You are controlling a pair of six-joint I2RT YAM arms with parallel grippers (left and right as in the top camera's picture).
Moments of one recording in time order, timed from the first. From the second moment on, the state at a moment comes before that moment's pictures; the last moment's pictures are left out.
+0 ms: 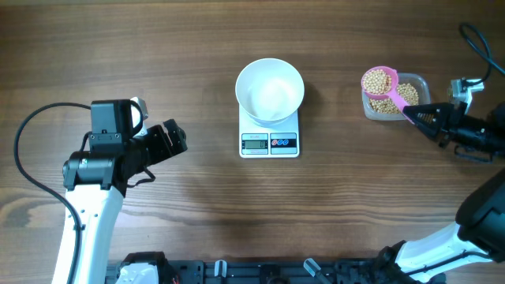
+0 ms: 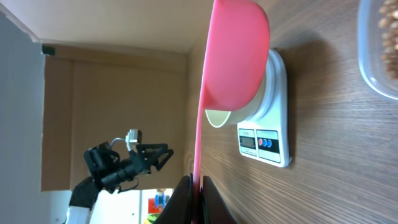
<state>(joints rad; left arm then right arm) 0.02 1.13 0.94 -0.88 0.18 -0.39 -0.63 1.84 1.33 -1.61 -1.30 -0.73</state>
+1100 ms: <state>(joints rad) 0.02 1.13 0.94 -0.87 0.18 -0.39 -0.09 1.71 1.34 -0.83 -1.20 0.07</state>
